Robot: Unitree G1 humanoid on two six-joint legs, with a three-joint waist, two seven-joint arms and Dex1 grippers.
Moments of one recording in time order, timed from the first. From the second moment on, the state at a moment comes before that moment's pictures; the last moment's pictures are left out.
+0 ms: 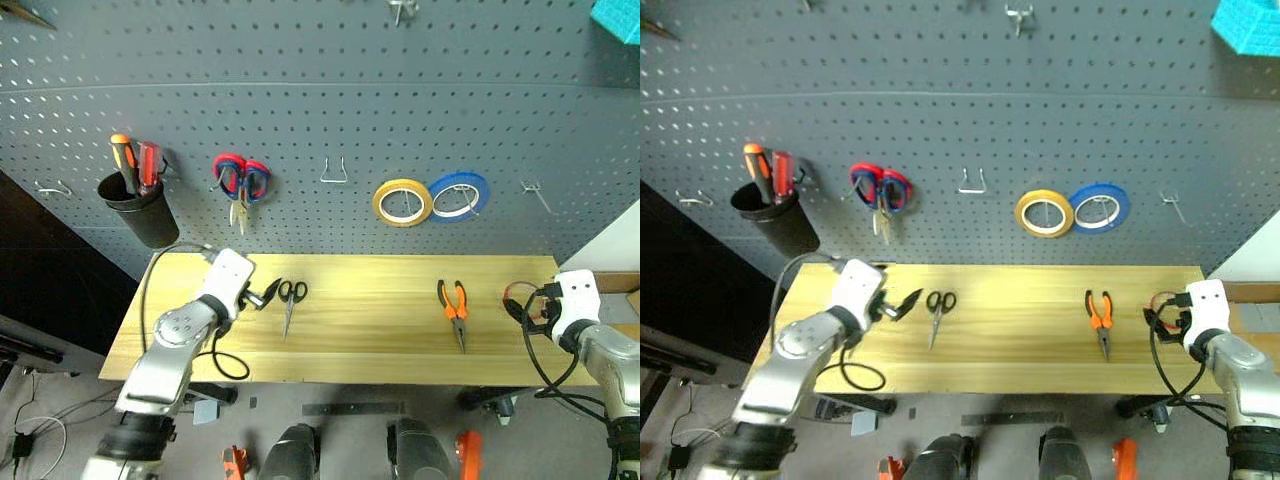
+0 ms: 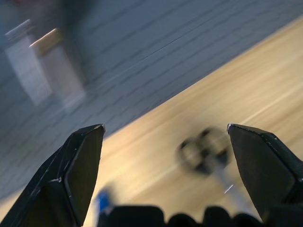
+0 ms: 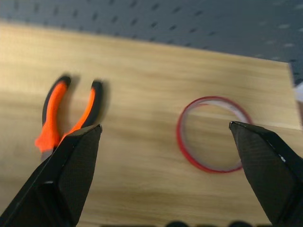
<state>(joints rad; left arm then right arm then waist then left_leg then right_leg) -0.22 0.51 -0.08 -0.10 -0.08 0.29 -0.51 -0.13 -0.65 -0.23 0.14 0.24 0.49 0.45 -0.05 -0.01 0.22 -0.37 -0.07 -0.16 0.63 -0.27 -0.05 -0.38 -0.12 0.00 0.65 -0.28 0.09</state>
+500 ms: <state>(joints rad) -0.52 0.47 -0.25 -0.14 -0.25 0.48 -0.89 -0.59 -0.70 -0.07 0.74 0.10 0.41 0.59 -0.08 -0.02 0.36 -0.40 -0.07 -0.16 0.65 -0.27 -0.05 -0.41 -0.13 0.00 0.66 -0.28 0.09</state>
